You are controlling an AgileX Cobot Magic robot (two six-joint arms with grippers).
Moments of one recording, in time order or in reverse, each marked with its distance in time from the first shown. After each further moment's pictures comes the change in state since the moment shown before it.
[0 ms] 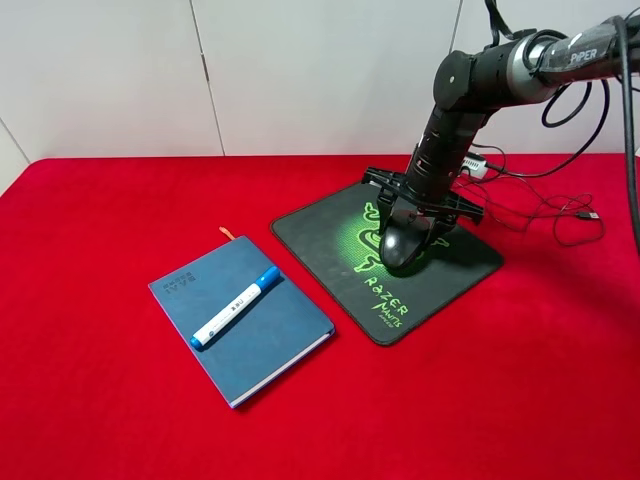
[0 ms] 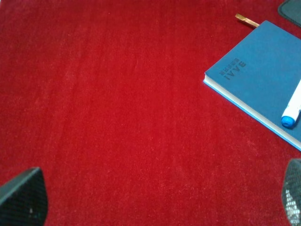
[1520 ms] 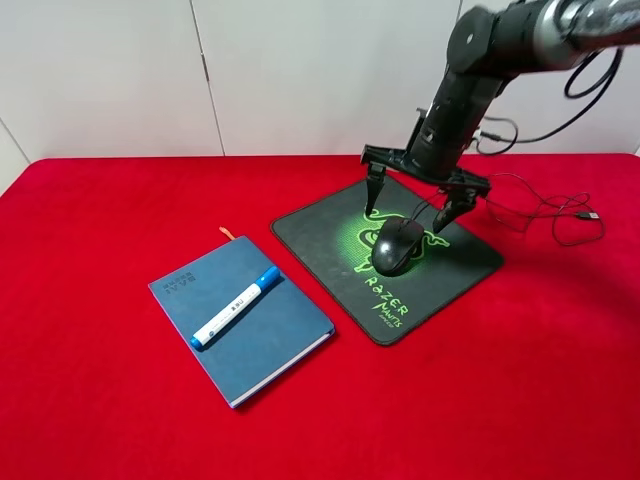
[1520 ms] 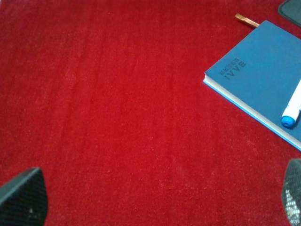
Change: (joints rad) left arm 0.000 0.000 0.000 0.000 0.000 0.000; right arm 0.000 -0.108 -0.003 0.045 0.093 -0.252
